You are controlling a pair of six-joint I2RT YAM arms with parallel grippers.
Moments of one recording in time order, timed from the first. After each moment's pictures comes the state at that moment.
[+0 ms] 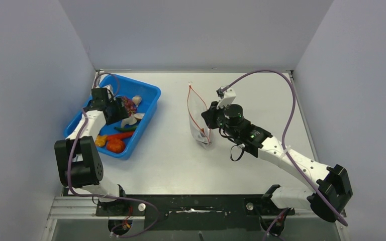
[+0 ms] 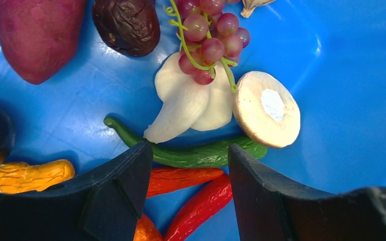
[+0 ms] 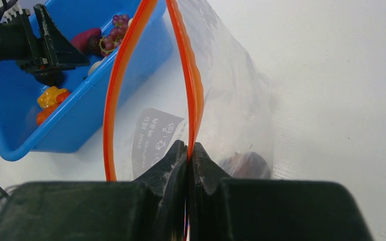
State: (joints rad) left arm 0.14 1.57 1.06 -0.39 0.08 -0.27; right arm 0.75 1.21 0.93 -0.04 0.17 0.41
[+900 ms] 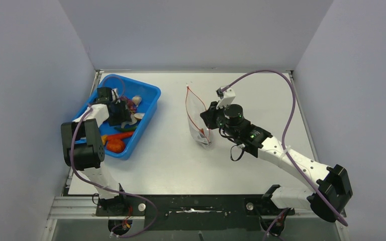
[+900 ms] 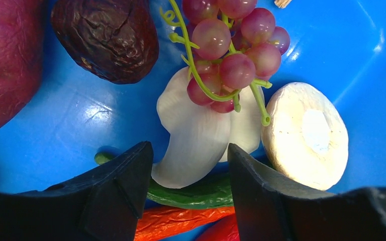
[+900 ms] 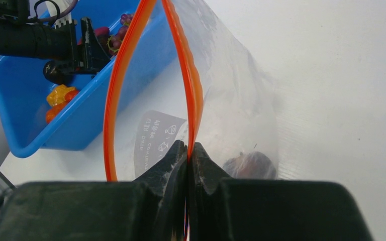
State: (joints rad) left arm 0.15 1.80 1.16 -0.41 0.11 -0.20; right arm 0.75 1.21 0.93 -0.03 0.15 0.42
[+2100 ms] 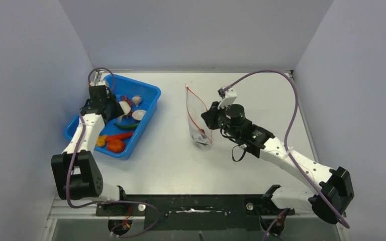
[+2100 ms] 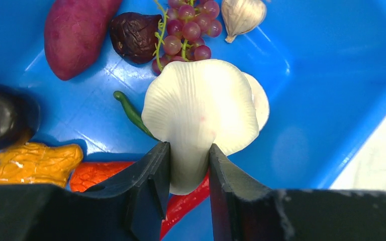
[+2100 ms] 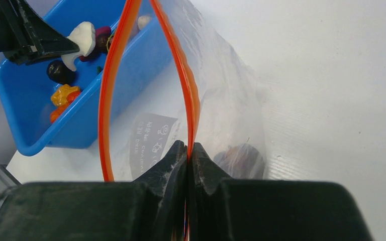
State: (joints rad) left arm 0.11 1.48 1.08 -0.41 0.01 -0.33; right arm 0.75 1.19 0.93 -0.07 0.15 0.44
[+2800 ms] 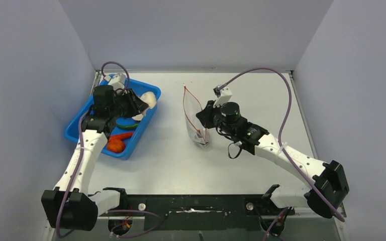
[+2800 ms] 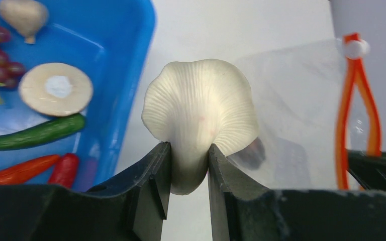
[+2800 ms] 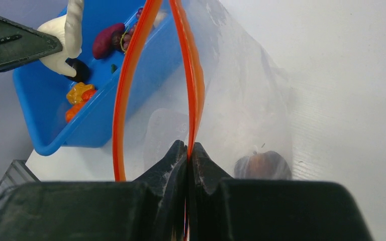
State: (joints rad) left arm -0.07 1.16 1.05 -0.41 0.30 -0.44; right arm 0.76 1.26 0.96 -0.04 0.10 0.49
